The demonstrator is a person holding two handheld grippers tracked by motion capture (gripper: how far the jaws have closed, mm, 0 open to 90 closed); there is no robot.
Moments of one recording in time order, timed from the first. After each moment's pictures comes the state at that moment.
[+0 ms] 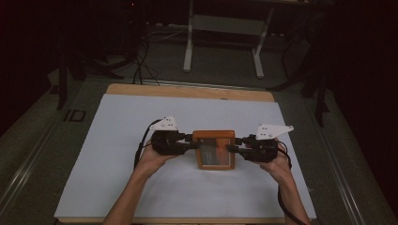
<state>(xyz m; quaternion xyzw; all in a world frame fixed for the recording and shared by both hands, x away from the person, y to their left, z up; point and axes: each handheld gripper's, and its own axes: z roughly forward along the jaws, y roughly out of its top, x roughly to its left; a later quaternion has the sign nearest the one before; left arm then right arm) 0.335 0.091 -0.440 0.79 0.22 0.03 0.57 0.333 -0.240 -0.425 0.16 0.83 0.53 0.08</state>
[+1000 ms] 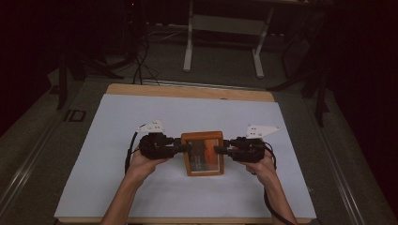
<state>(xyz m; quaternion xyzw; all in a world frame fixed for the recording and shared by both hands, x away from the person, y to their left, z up) 0.321 0.119 -0.449 0.78 0.28 0.01 0.56 0.341 -0.214 -0.448 0.18 0.80 0.57 0.01</state>
